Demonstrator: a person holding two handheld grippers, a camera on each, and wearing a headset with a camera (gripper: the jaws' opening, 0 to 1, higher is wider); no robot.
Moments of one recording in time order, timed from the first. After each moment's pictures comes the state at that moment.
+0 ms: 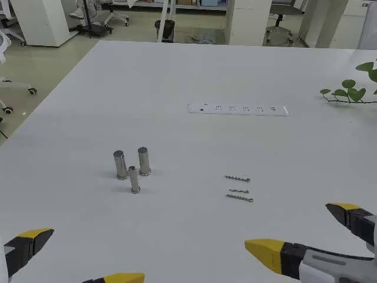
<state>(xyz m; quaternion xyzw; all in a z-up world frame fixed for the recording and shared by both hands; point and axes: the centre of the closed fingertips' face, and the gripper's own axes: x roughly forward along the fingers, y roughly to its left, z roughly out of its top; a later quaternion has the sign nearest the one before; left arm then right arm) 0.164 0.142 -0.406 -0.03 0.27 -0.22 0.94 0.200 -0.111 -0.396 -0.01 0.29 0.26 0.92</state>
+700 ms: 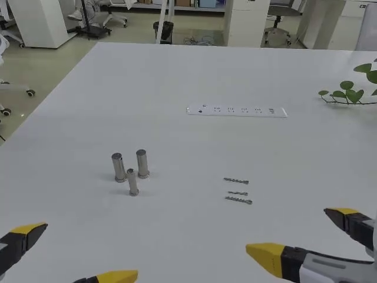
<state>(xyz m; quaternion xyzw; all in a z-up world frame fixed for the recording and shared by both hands) 0.167 0.141 -0.402 -0.02 0.26 -0.22 0.94 0.201 -0.115 -0.397 -0.01 0.29 0.26 0.92</state>
